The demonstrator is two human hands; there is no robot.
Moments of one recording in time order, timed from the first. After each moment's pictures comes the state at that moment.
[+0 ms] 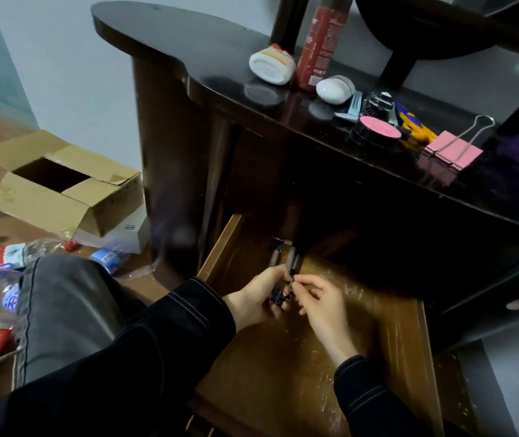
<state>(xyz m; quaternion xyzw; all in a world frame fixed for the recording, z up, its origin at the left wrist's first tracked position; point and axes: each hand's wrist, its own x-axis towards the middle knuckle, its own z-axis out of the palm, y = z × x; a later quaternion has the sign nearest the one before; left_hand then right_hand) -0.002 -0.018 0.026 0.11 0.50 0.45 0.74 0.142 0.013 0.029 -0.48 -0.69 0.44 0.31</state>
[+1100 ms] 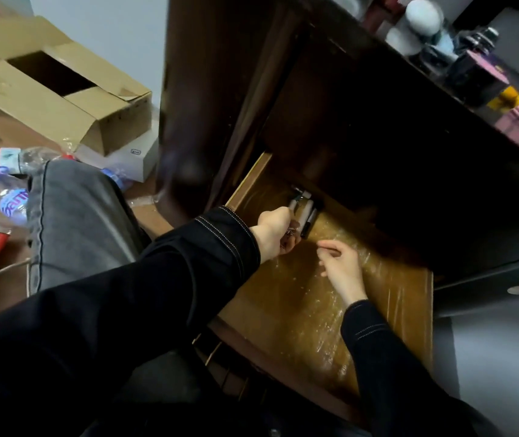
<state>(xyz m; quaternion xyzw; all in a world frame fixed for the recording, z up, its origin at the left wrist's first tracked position) -0.012 -0.022 0.038 -0.01 0.53 0.54 0.65 0.158 0.039 -0.003 -0.57 -0.70 0.38 0.20</state>
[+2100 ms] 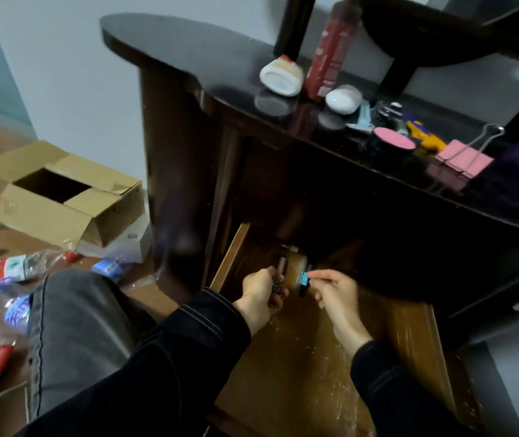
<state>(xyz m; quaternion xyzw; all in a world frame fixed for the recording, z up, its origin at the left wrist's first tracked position) -0.015 -0.019 0.042 -0.04 0.53 0.57 0.63 0.125 0.042 0.026 -0.58 -0.61 0.43 0.32</state>
